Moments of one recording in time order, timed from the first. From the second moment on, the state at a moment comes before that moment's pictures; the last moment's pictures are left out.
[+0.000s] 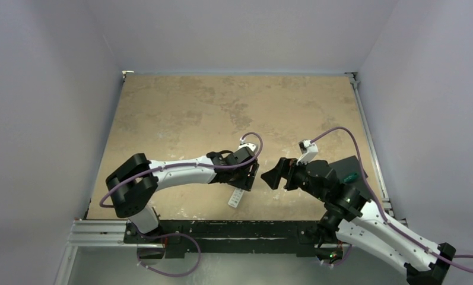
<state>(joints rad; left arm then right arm) -1.05 1.66 1.02 -0.43 -0.15 -0.64 0.84 0.55 0.51 -0.41 0.12 0.75</state>
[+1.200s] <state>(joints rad) -0.77 0.90 0.95 -0.62 -0.28 -0.58 0.77 0.64 0.80 -0.61 0.24 0.62</state>
